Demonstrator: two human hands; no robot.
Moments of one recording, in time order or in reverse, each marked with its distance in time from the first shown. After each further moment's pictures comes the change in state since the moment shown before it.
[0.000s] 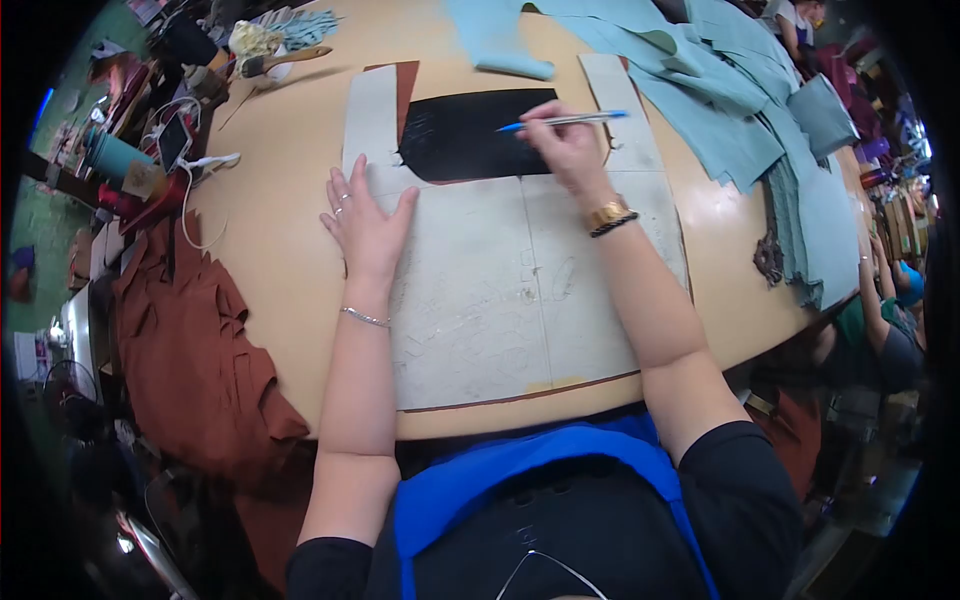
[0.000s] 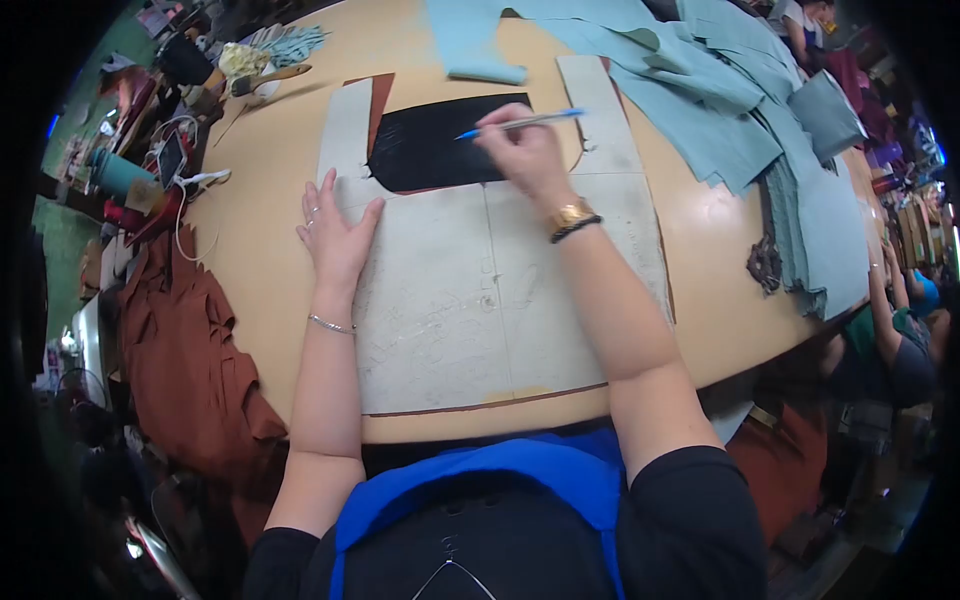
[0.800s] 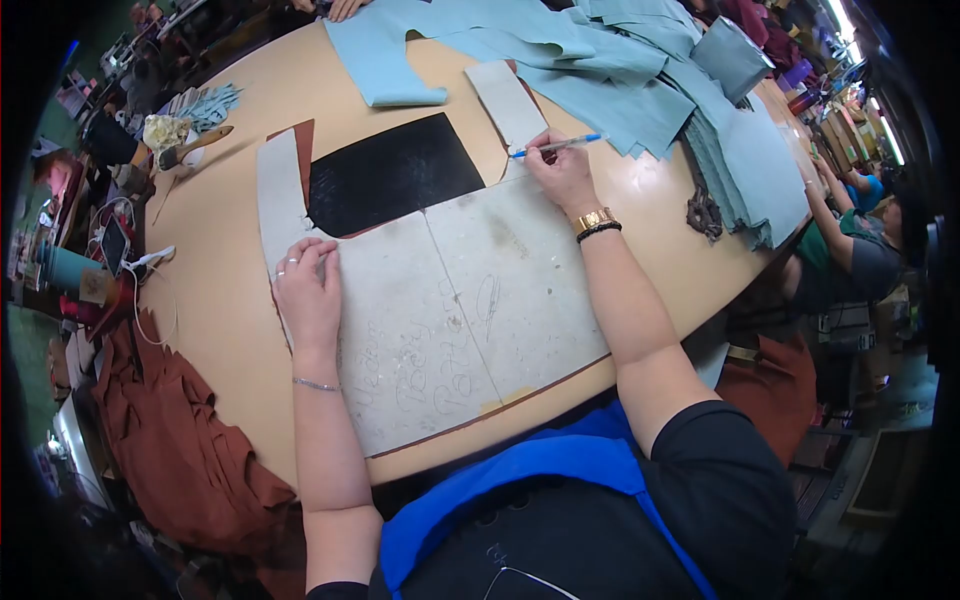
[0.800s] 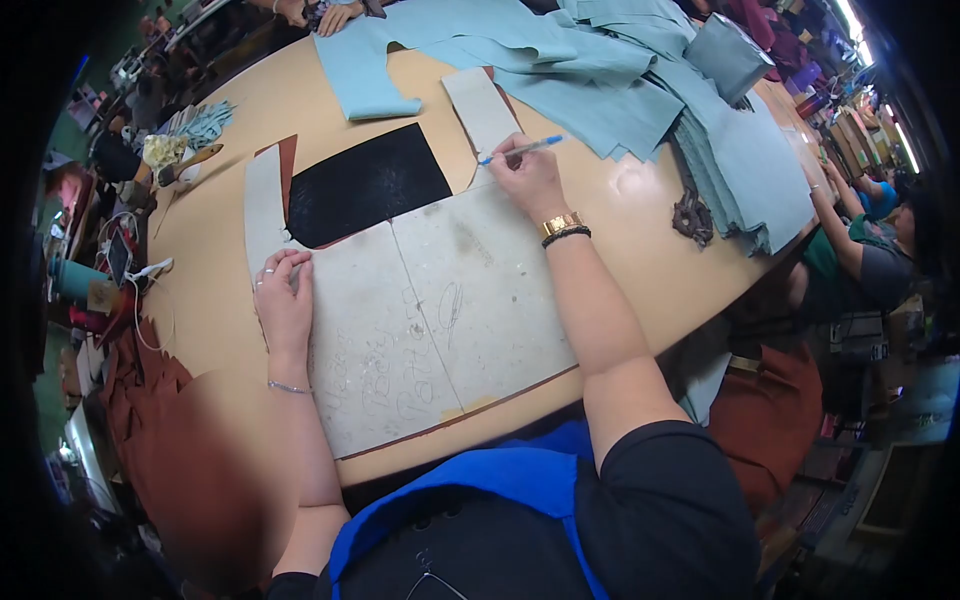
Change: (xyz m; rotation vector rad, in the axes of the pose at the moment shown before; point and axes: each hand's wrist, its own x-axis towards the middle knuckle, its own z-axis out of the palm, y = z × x) left_hand -0.008 0.017 -0.010 -0.095 -0.010 0.340; right_hand -0.035 0.018 -0.126 -0.470 0.280 -0.002
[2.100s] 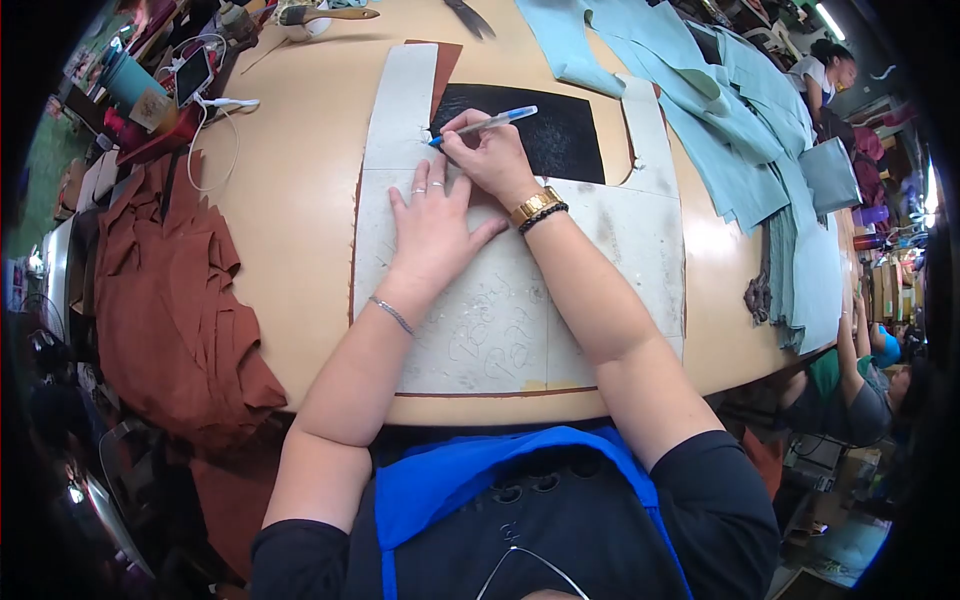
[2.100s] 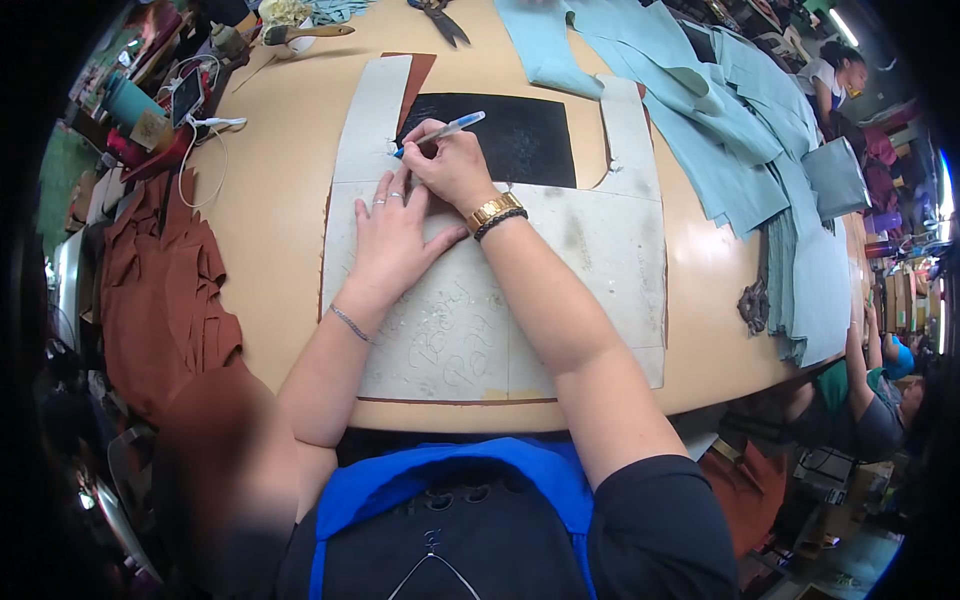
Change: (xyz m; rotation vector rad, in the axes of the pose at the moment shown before) left_hand -0.017 0.042 -0.001 0.232 -0.300 -0.088; right_hand -0.027 -0.116 0.215 0.253 -0.415 -0.216
